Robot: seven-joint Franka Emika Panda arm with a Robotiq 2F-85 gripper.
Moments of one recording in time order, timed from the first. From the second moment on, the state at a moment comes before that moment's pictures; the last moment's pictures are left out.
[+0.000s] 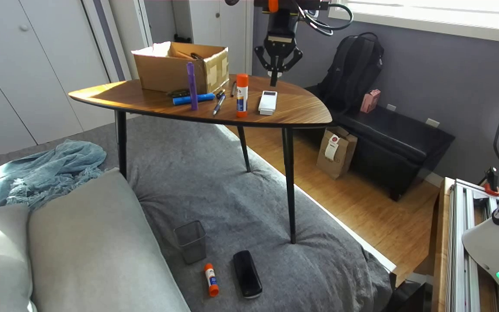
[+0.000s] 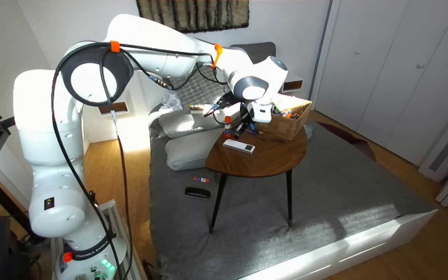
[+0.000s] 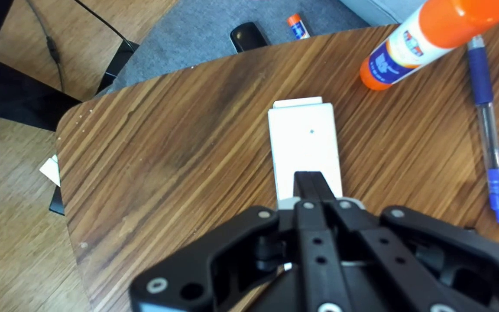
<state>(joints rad) -0.06 0.30 -0.08 -1.70 0.38 1.79 0.94</state>
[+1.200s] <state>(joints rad) -0.05 0.32 -0.05 -1.71 0.40 1.80 0.88</state>
